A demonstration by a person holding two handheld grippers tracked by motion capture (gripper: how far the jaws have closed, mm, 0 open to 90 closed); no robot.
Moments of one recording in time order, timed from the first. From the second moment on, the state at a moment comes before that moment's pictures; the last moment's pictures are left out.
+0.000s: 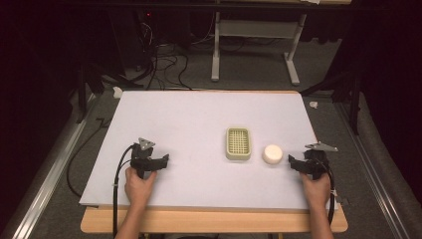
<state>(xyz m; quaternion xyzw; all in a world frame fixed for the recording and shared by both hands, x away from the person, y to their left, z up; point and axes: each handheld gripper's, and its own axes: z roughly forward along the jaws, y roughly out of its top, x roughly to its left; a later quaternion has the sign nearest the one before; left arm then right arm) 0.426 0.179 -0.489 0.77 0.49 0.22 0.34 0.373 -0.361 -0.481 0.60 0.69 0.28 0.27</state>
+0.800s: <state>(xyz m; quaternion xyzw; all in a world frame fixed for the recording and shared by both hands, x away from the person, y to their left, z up) 0.426 0.180 -0.489 0.77 0.50 0.21 0.34 0.375 -0.362 -0.480 0.61 0.70 0.28 0.26</state>
